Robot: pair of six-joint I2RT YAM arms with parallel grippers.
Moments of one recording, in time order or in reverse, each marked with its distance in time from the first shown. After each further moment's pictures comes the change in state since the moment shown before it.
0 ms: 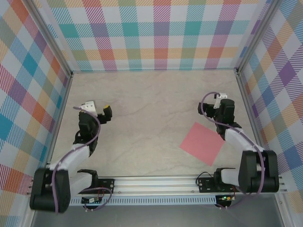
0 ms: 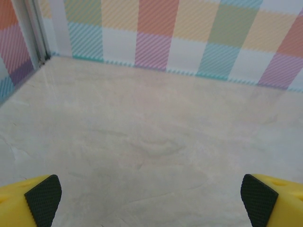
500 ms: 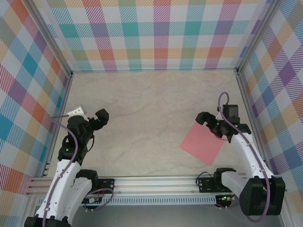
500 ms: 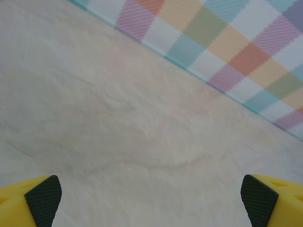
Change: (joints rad) left arm 0.001 -0.346 0.183 -0.716 0.203 -0.396; right arm 0.001 -0.184 0.093 -0.734 -0.286 0.383
